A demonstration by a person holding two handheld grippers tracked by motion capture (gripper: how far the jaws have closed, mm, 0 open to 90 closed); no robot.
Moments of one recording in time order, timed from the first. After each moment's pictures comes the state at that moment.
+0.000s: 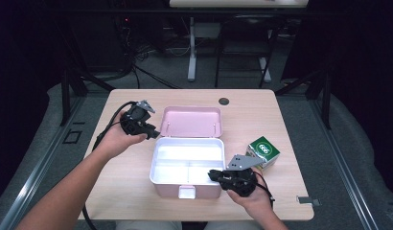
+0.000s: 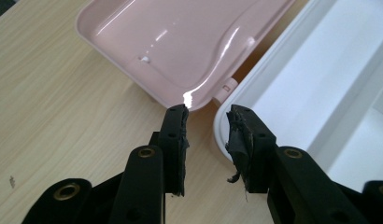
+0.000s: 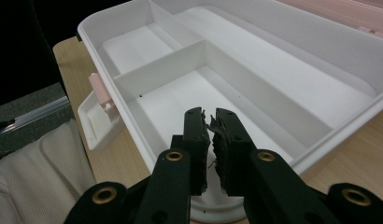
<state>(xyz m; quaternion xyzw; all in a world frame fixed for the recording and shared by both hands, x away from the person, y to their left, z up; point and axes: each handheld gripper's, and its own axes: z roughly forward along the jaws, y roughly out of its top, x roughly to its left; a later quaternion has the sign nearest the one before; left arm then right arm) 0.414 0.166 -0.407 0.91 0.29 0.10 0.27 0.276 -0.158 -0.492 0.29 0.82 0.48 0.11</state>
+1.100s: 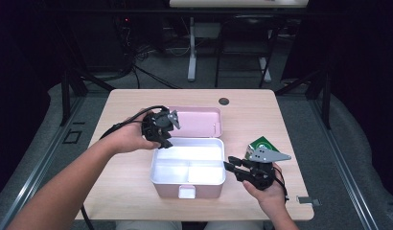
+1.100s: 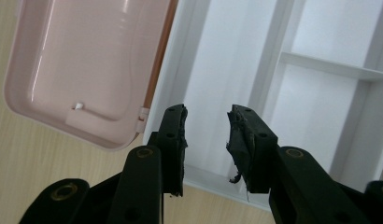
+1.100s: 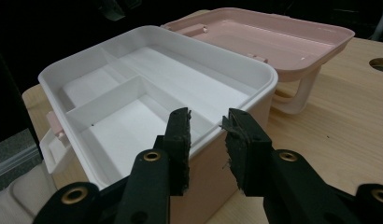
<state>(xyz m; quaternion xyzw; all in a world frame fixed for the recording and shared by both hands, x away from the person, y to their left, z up) 0.390 0.097 -0.384 0.98 0.08 0.09 0.13 0.282 -0.203 -0.479 0.35 0.76 0.52 0.15</state>
